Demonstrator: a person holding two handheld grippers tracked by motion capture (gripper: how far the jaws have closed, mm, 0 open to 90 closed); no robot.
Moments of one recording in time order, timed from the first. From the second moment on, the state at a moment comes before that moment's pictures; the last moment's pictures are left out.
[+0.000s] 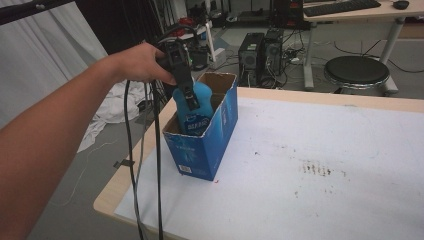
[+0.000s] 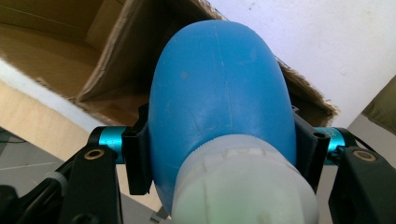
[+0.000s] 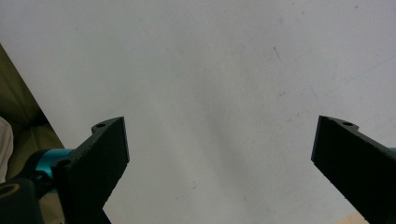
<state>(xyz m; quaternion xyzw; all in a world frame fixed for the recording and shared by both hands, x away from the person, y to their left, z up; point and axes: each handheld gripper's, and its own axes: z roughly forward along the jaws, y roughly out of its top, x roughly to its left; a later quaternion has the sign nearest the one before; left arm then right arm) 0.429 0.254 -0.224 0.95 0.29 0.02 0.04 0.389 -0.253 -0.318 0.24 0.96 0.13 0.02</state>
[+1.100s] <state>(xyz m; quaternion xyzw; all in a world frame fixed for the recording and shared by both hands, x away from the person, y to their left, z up) 0.438 0.261 -0.278 0.95 0.31 -0.01 0.03 0.393 -0.249 -0.325 0.24 0.96 0.12 0.01</state>
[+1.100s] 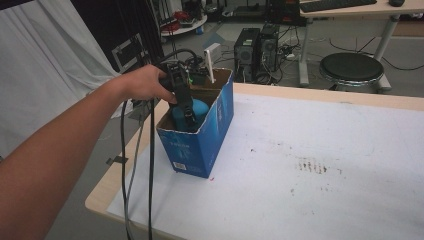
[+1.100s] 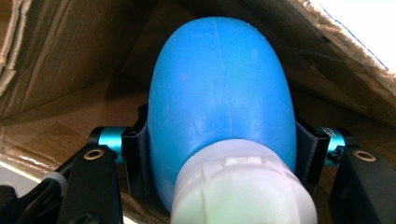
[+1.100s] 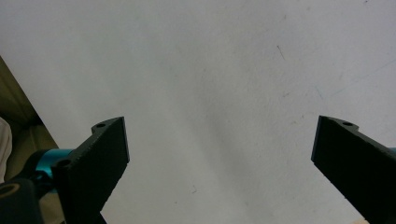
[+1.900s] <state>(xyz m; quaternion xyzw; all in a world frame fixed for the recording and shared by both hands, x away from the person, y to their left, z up) 0.433 0.275 -0.241 0.93 0.37 0.00 0.09 0.389 -0.247 -0.323 0.24 0.96 0.12 0.01</state>
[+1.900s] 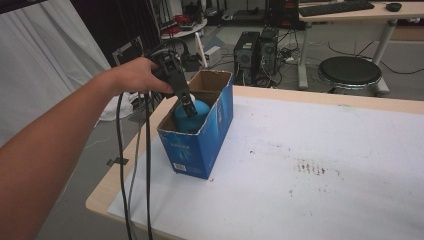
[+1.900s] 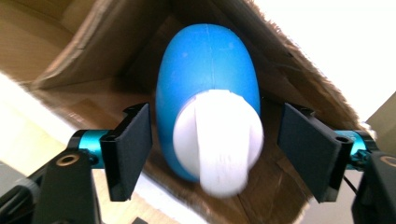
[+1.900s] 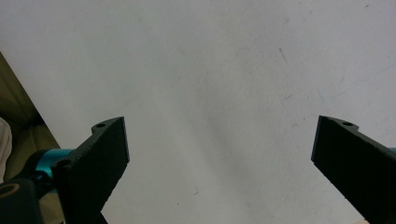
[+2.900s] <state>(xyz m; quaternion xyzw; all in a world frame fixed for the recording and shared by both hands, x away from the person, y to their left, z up) 0.397 0.201 -0.172 0.94 0.33 0.03 0.11 0.381 -0.248 -0.310 0.23 0.96 0.15 0.02</state>
